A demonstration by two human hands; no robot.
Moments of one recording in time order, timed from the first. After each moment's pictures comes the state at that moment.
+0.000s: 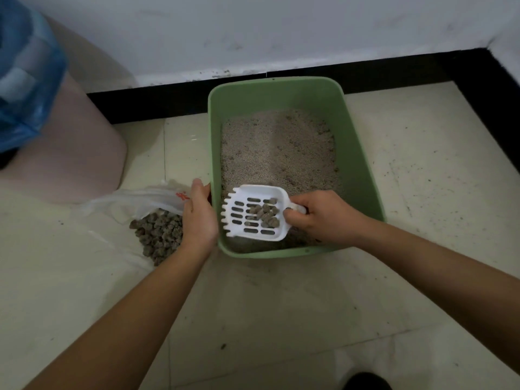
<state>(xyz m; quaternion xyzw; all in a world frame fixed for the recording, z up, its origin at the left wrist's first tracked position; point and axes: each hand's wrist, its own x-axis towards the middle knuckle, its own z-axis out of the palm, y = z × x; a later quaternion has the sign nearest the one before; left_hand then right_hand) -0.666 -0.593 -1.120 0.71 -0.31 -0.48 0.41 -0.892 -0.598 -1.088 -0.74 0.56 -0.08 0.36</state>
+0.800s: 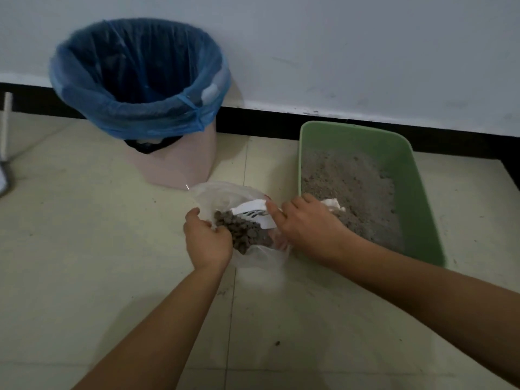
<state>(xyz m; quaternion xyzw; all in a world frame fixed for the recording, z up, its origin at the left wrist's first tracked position) -0.535 -0.526 -1.111 0.83 -0.26 -0.28 0.40 -0.712 -0.574 -1.030 -0.93 0.30 0.14 -0.14</state>
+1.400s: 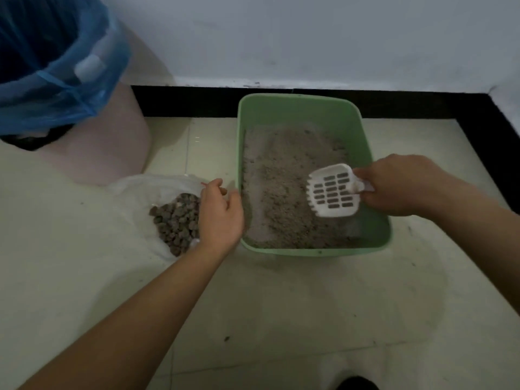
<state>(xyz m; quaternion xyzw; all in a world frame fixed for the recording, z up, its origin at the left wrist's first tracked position) -0.655 -0.577 -1.113 0.73 -0.47 -0.32 0.37 -0.913 -0.625 -0.982 -0.77 0.57 0.27 -0.02</state>
